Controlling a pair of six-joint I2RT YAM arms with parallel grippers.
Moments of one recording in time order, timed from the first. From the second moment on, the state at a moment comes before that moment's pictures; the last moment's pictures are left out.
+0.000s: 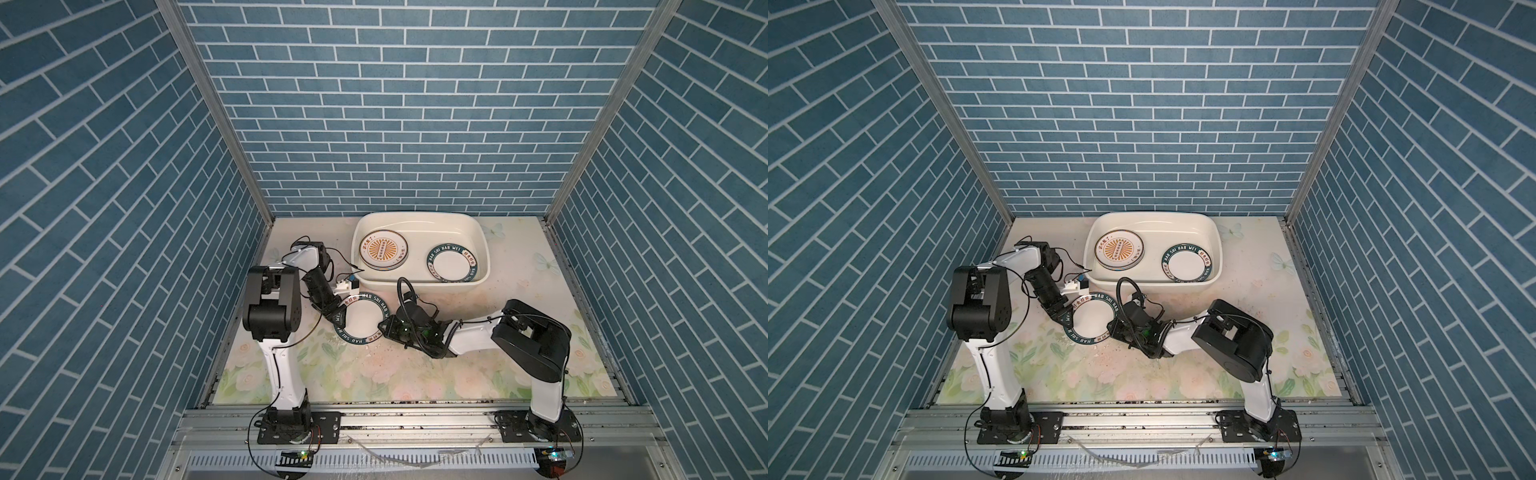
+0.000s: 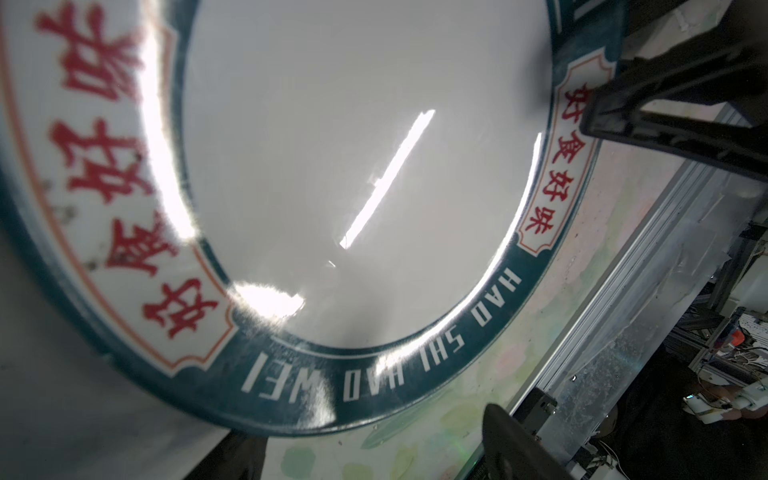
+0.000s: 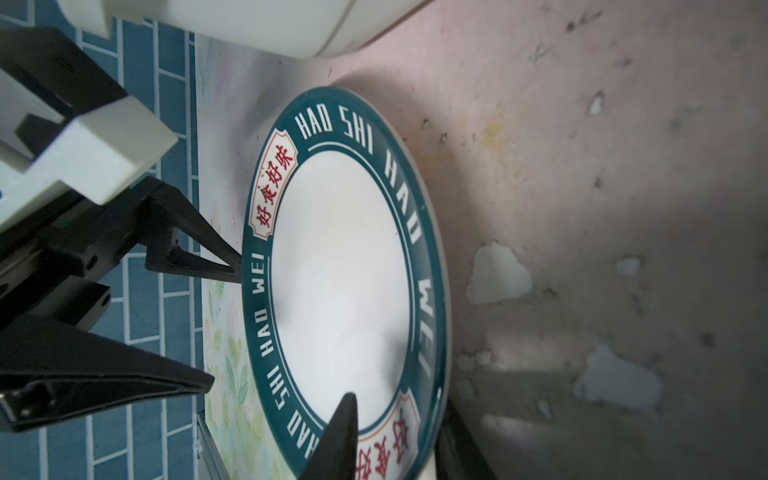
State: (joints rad) left arm -0.04 2.03 1.42 -1.36 0.34 0.87; right arm 1.06 1.94 0.90 0.39 -0.03 1.19
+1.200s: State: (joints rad) left arm 0.05 1.82 1.32 -1.39 0.36 0.90; right arm 1.05 1.96 0.83 0.61 -0.05 1.26
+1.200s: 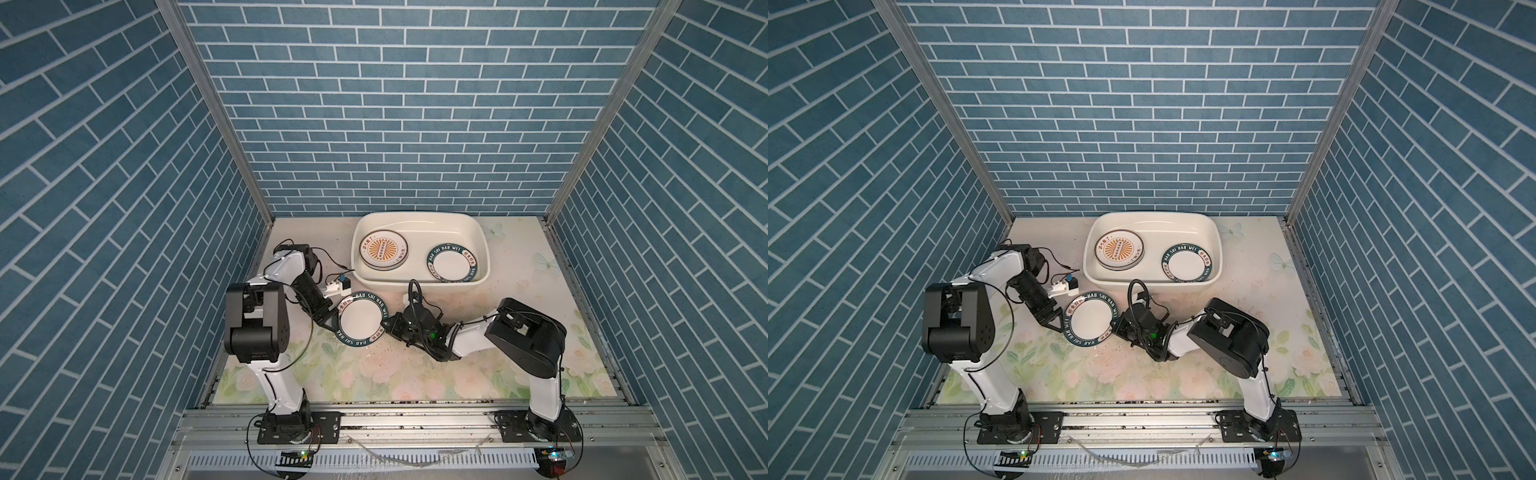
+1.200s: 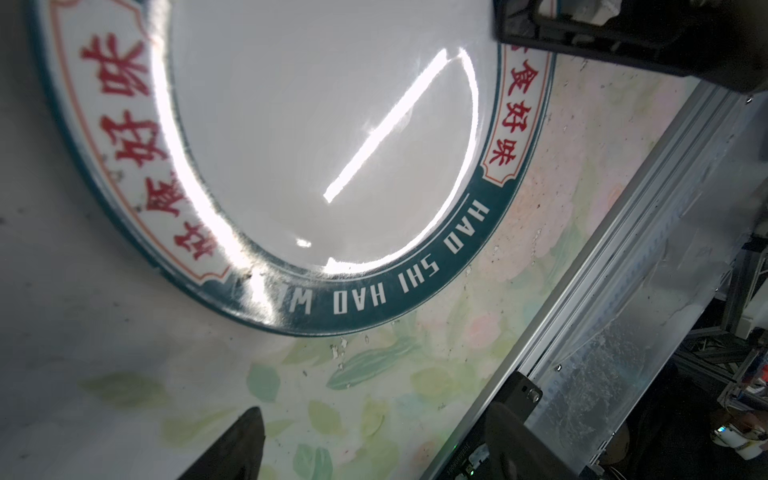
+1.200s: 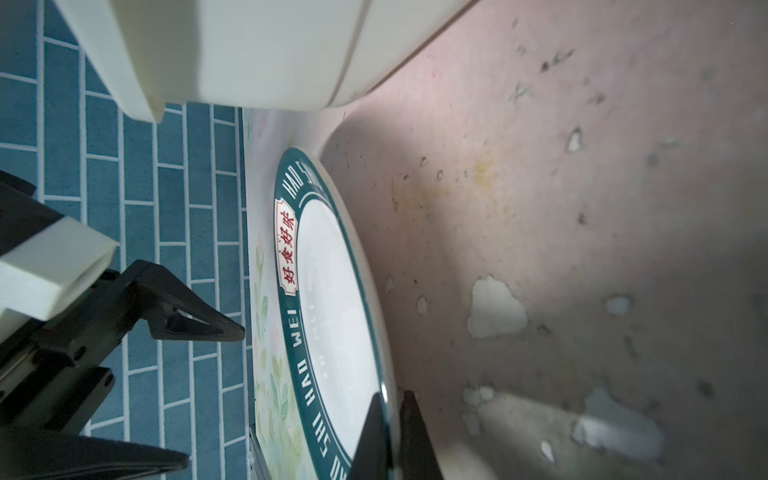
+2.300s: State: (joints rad) left arm 0.10 1.68 2.15 -1.69 0.69 0.60; right arm 0.70 1.55 1.15 -0.02 -0.36 0.98
